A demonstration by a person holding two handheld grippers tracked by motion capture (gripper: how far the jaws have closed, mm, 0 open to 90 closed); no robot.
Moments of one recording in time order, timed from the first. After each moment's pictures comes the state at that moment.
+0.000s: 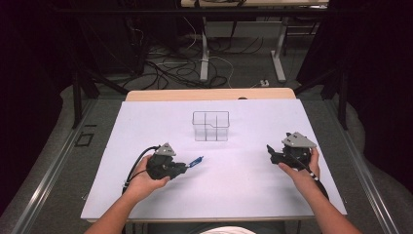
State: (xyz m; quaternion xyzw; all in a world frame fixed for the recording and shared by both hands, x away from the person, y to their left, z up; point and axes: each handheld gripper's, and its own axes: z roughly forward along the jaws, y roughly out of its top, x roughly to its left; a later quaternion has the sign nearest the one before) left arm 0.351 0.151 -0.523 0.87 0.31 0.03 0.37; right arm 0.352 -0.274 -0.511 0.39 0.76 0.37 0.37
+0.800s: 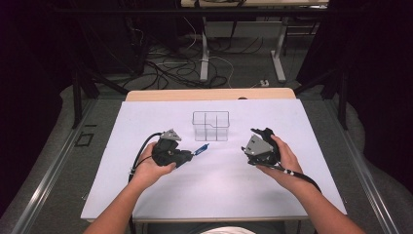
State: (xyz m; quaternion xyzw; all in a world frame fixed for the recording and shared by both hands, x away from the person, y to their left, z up) left arm 0.376 0.132 -0.490 0.87 0.32 0.03 0.38; right arm 0.348 -0.185 -0.478 0.13 0.86 0.28 0.41
